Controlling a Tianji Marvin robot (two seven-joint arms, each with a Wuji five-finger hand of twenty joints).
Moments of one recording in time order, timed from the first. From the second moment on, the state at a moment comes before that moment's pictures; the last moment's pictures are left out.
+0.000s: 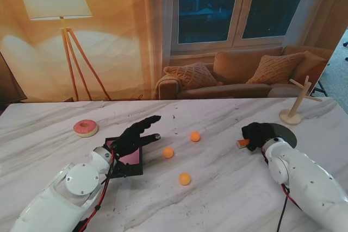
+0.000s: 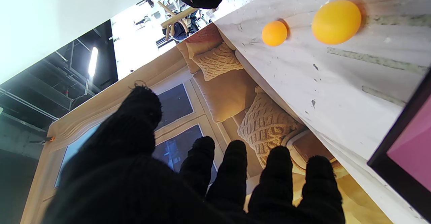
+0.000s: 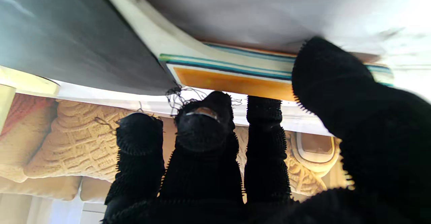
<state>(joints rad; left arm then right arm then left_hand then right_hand) 1.46 -1.13 -1.13 -1.51 0.09 -0.20 -0.13 -1.08 -1.04 0.90 -0.80 -0.94 -0.08 -0.30 0.73 -0.24 0.37 -0.03 0.29 0.16 0.11 0.38 0.28 0.15 0.12 0.30 0.16 0.24 0.11 0.38 -0.04 0.26 0.19 0.69 0.53 -0.90 1.24 -0.34 0.65 -0.15 1.08 0.46 0.66 0.04 1.15 0.91 0.99 -0.24 1.44 0.78 0.45 -0.01 1.53 0.82</state>
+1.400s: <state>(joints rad) 1.46 -1.13 -1.14 -1.51 0.09 -0.20 -0.12 -1.44 -1.10 1.33 -1.46 -0.57 -0.05 0.01 0.73 -0.24 0.36 -0.03 0.29 0.16 0.11 0.38 0.28 0.15 0.12 0.30 0.16 0.24 0.11 0.38 -0.04 0.26 0.19 0.69 0.52 -0.90 1.23 -0.36 0.68 -0.14 1.07 0.50 0.64 0.06 1.01 0.87 0.90 -0.18 1.38 0.67 0.36 0.02 1.47 0.80</state>
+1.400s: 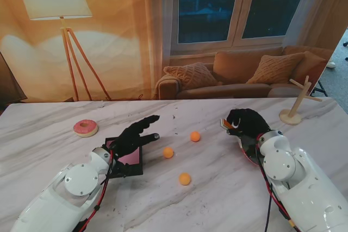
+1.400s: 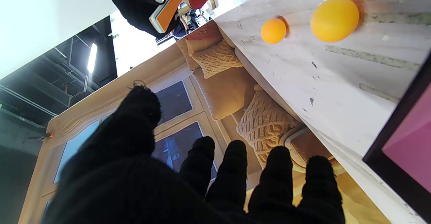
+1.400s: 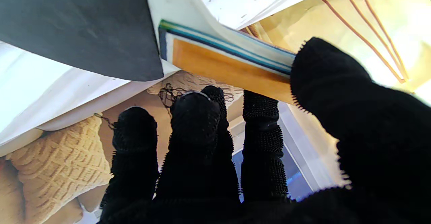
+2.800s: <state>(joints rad) 1.46 -1.13 -1.13 -1.50 0.08 -0.20 -0.13 -1.57 -1.15 1.45 -1.62 -0.28 0.02 -0.02 0.73 -0.24 0.36 -0.03 0.29 0.16 0.11 0.38 0.28 0.15 0.12 0.30 0.16 0.24 0.11 0.38 -0.04 0.26 0.19 0.69 0.53 -0.85 1.21 -0.36 0.69 -0.15 0.97 0.52 0.64 0.07 0.95 0.84 0.85 -0.15 1.32 0.64 0.32 0.02 1.41 0.80</state>
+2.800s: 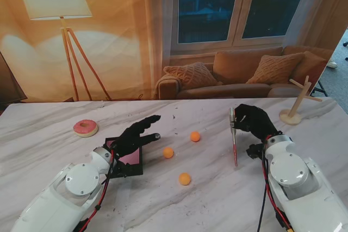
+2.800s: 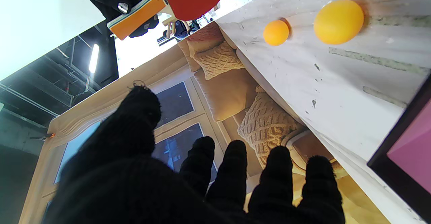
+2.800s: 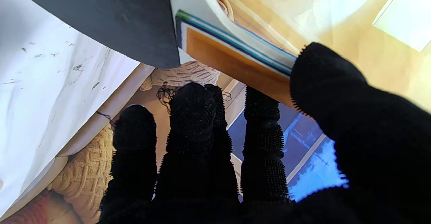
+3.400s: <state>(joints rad) 1.45 -1.13 -1.12 -1.50 0.08 -0.20 -0.13 -1.65 -1.14 1.58 -1.65 -0.23 -0.01 0.06 0.73 -0.24 0.36 -0.03 0.29 0.16 0.11 0.38 0.28 0.15 0.12 0.30 0.16 0.24 0.11 0.38 -0.04 0.26 0.19 0.69 0.53 -0.80 1.15 -0.36 0.68 -0.18 0.92 0.53 0.63 0.07 0.91 0.84 0.81 -0.13 1.27 0.64 0.29 0.02 1.37 0.80</state>
